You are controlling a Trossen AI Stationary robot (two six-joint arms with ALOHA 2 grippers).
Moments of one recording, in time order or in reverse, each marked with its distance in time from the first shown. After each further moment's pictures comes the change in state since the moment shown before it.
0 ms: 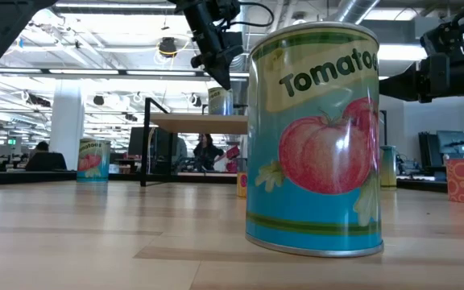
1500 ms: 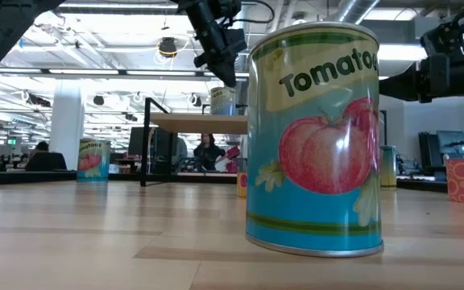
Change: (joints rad) left arm 0.004 0.021 0.064 -0.001 0.038 -0.008; right arm 0.000 0.000 0.000 -0.001 0.001 0.000
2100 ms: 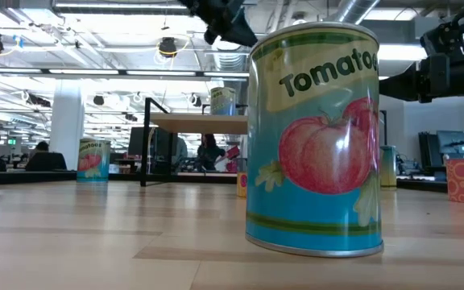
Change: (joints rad) left arm -0.284 -0.384 -0.691 0.763 0.041 0.044; right arm 0.000 0.000 0.000 0.000 0.000 0.000
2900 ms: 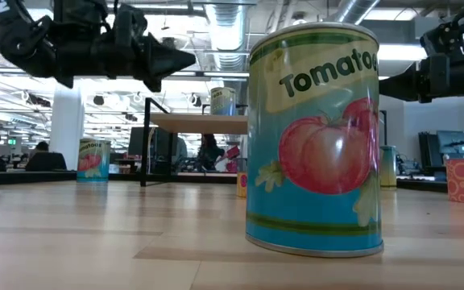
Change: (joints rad) left arm -0.015 -0.304 -1.111 1.281 0.317 -0.160; right arm 0.000 0.000 0.000 0.000 -0.001 0.000
